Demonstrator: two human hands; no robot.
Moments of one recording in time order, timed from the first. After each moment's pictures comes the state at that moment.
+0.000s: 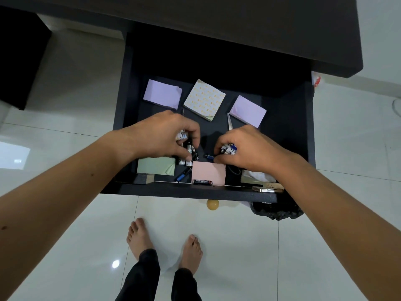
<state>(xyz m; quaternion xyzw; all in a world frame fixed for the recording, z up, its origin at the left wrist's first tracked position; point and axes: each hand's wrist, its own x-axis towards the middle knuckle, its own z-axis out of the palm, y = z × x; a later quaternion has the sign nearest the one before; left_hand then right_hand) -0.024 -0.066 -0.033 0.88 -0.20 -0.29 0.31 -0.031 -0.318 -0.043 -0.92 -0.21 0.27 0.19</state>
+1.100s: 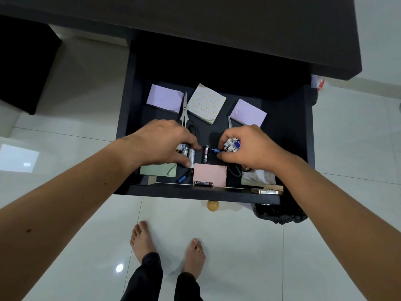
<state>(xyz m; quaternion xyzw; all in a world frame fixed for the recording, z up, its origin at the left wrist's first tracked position) -0.029 -0.068 -0.037 0.92 -0.28 -0.26 0.10 -0.029 -0.321 -0.037 -0.91 -0.09 0.29 0.29</state>
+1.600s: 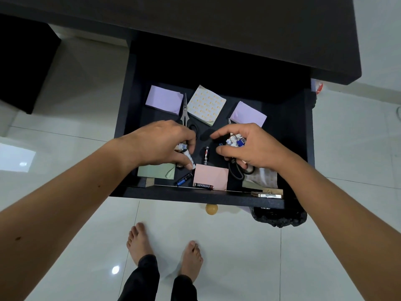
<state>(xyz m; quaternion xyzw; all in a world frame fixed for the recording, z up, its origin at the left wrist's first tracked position) -0.026 -0.067 -0.037 0.91 -0.24 -0.28 0.19 -0.025 -0.325 -0.029 -0.83 -0.05 0.34 0.44</state>
